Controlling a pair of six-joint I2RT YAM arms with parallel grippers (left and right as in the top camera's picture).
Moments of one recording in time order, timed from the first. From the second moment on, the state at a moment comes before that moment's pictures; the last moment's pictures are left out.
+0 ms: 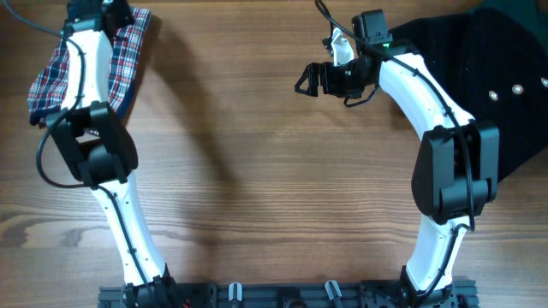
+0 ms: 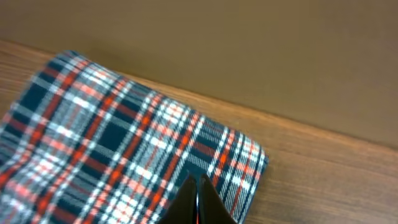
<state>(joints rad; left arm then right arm) 0.20 2.54 2.28 -0.45 0.04 -0.09 0.20 2.10 1.66 -0.76 -0.55 0.11</state>
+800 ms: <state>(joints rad) 0.21 2.72 2.28 -0.20 0.05 -0.06 0.20 2.10 1.66 -0.77 -0.55 0.10</state>
